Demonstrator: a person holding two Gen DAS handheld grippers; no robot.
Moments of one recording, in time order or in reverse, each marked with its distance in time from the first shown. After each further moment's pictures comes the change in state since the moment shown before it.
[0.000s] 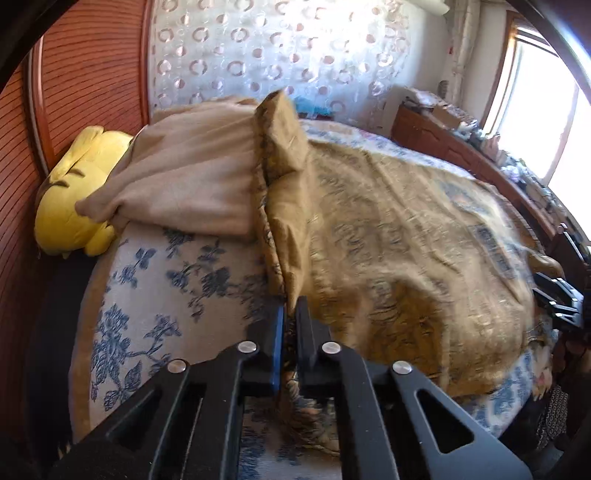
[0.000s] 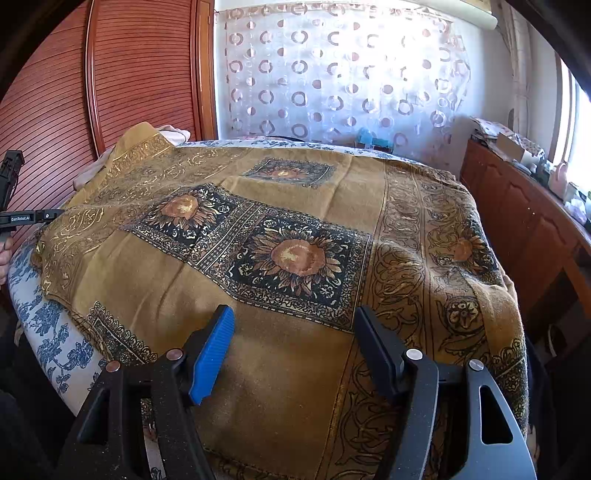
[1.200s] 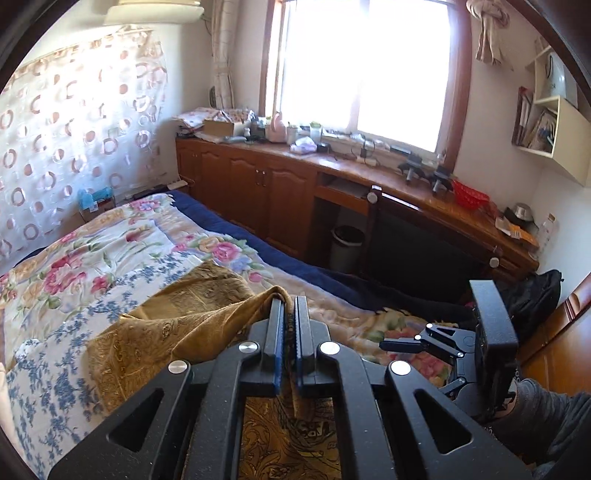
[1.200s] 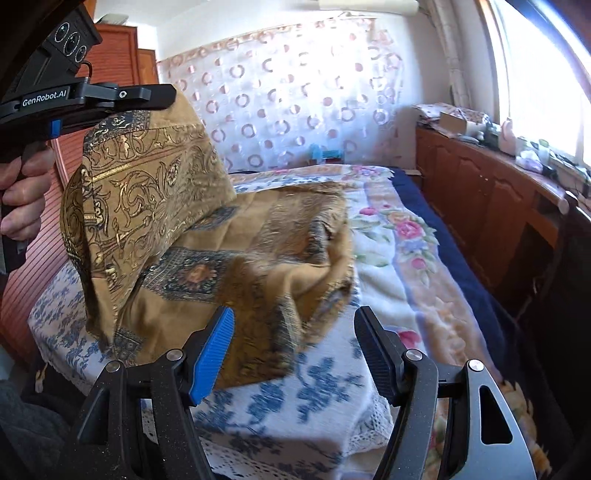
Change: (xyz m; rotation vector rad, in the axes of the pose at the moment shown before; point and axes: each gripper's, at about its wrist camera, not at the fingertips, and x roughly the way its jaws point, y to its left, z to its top) left arm -0.022 -0.382 0.123 0.573 -0.048 -0.543; right arm -0.111 -0.089 -0.041 0.235 -0.103 -0.056
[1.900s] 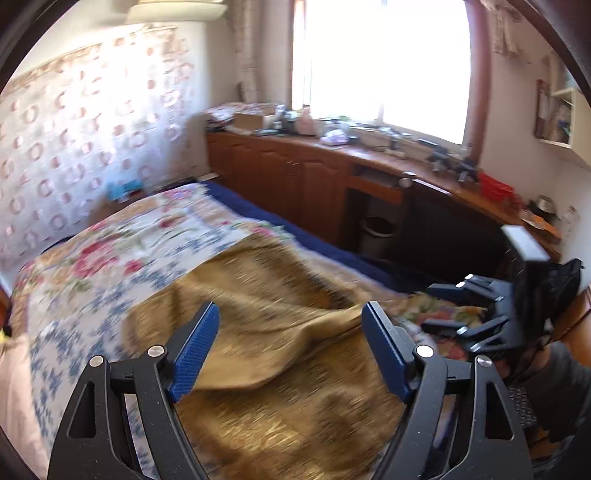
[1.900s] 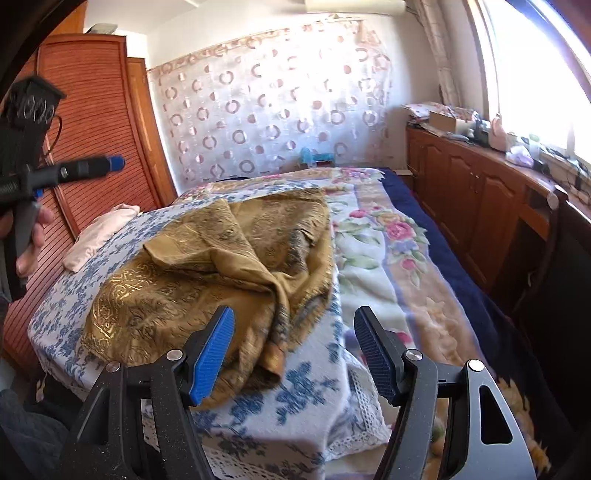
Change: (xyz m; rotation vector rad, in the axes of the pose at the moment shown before) left arm -0.026 0.047 -0.049 -0.031 0.008 0.134; right arm -0.001 -0.006 0.012 0.011 -0.013 -0.006
